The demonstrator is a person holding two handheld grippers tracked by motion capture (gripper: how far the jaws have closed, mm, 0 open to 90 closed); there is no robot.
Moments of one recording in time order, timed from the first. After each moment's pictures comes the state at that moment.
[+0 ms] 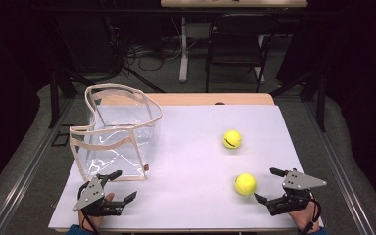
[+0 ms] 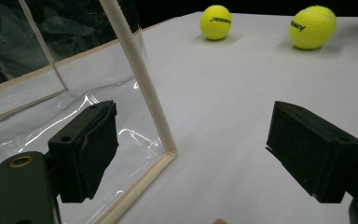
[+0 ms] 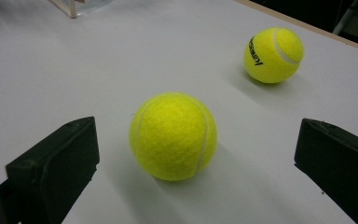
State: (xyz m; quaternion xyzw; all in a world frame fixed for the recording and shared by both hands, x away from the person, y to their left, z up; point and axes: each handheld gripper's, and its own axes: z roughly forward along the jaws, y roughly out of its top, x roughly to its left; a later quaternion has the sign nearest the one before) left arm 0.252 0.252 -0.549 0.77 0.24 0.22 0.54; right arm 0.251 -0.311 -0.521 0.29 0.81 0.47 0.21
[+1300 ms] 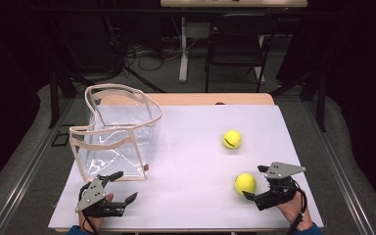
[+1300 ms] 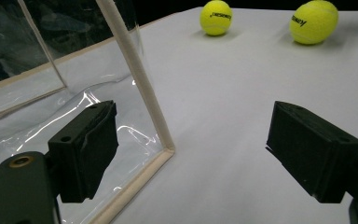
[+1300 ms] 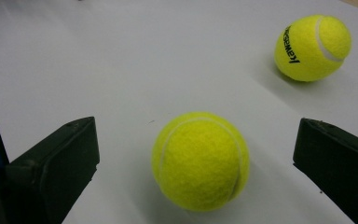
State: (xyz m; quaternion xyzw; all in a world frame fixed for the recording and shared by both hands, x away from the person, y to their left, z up) left arm 0.249 0.249 -0.549 0.78 0.24 0.23 0.53; right arm 0.269 -0.274 -0.504 0.30 0.84 0.42 0.16
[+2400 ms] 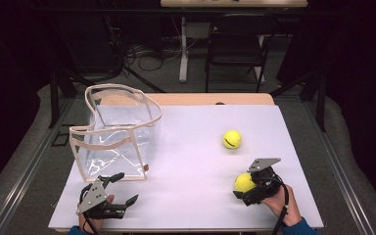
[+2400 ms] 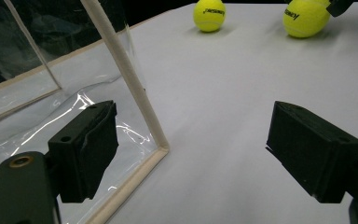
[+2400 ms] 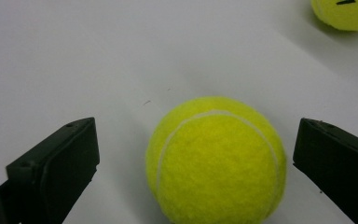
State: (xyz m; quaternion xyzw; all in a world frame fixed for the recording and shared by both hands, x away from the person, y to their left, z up) left arm 0.245 0.247 -0.548 0.79 0.22 0.23 0.53; right arm 0.293 -0.246 -0.525 0.35 0.87 0.33 0.11
